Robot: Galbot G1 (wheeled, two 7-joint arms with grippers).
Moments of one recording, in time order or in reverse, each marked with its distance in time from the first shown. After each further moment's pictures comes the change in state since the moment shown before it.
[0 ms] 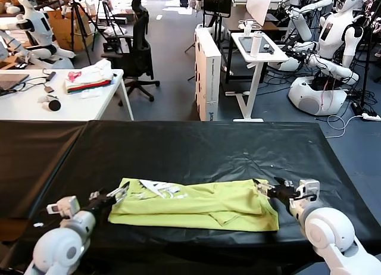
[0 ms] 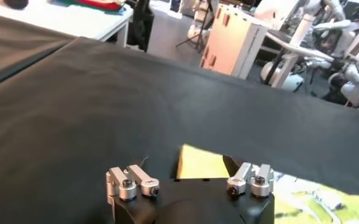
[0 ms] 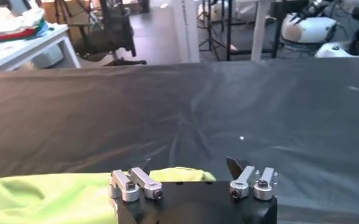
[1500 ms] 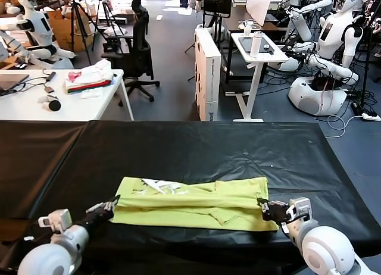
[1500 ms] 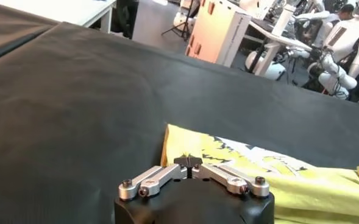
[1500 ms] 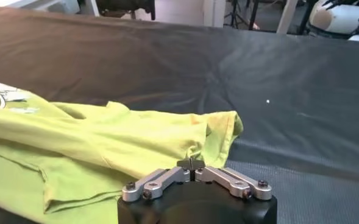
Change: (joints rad) left arm 0.240 0.032 -0.107 -0.171 -0.063 -0.005 0.012; right arm -0.171 -0.137 -0.075 0.166 -0.026 -0.041 0.037
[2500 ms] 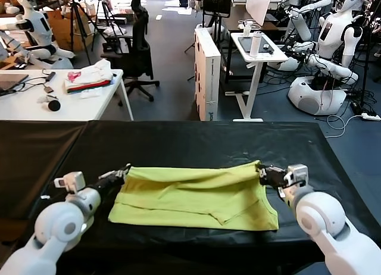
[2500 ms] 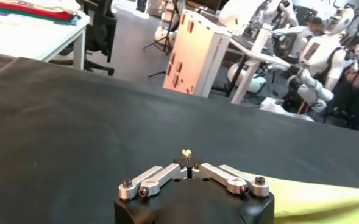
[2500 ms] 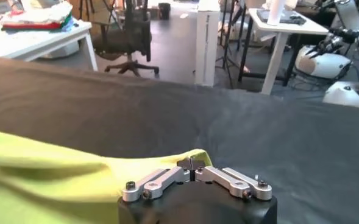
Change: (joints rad) left arm -0.284 0.090 0.128 0.053 -0.103 0.054 -0.054; right arm 0.146 -0.002 -0.022 -0.009 0.000 0.015 0.006
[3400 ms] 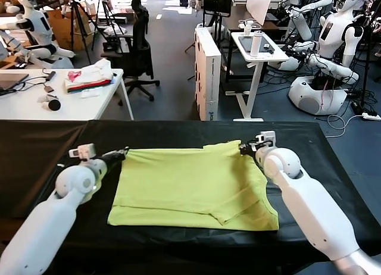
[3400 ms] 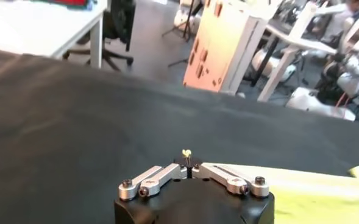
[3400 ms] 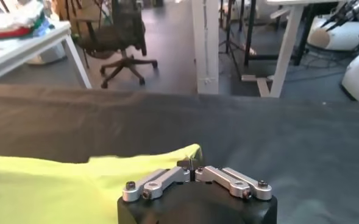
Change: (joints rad) left arm -0.407 0.028 0.189 0.402 -0.010 0.011 0.036; right arm 0.510 0.136 -0.227 -0.453 0.066 0.014 -0.052
